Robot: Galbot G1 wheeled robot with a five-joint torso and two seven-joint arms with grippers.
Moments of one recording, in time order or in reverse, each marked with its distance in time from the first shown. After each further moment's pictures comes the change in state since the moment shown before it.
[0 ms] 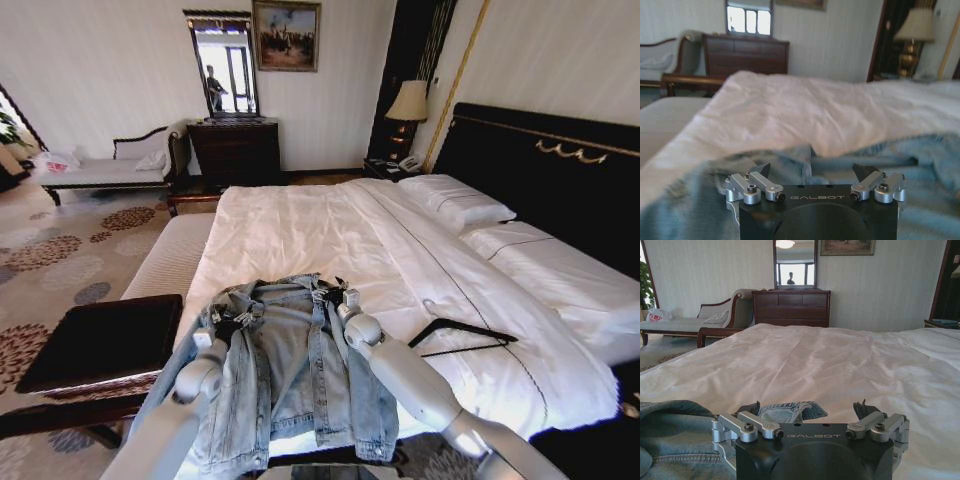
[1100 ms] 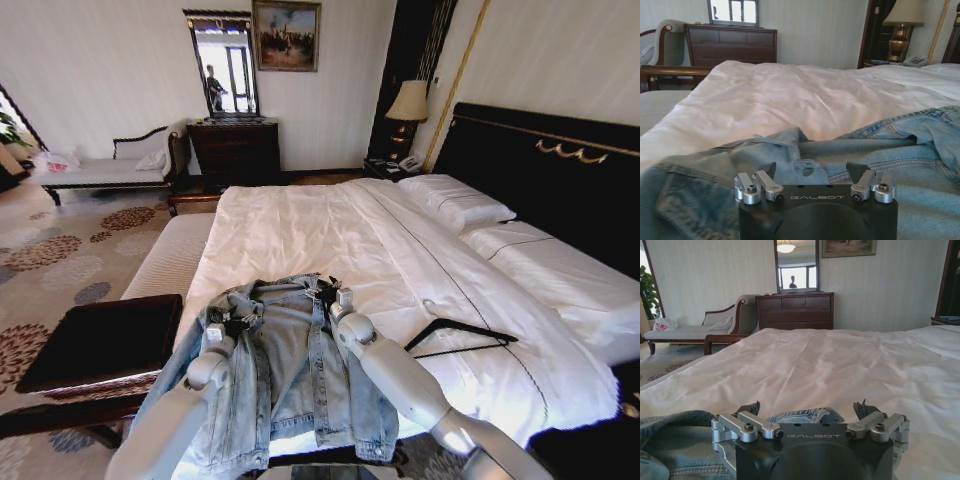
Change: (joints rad) left arm -0.099 0.005 0.098 0.134 -0.001 -0.036 0.031; right arm 0.006 0.051 0.006 -0.016 -0.001 0.005 -0.004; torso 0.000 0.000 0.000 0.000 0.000
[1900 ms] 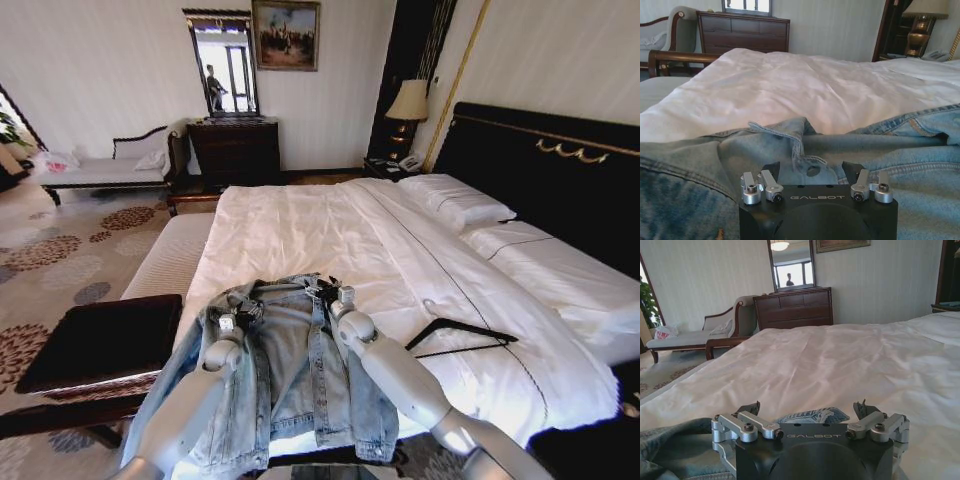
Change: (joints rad) left arm -0.139 -0.084 0.046 0.202 -0.010 -0.018 -0.021; right arm 0.003 0.007 0.012 0.016 0.075 -0.019 0.010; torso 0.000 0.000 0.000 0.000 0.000
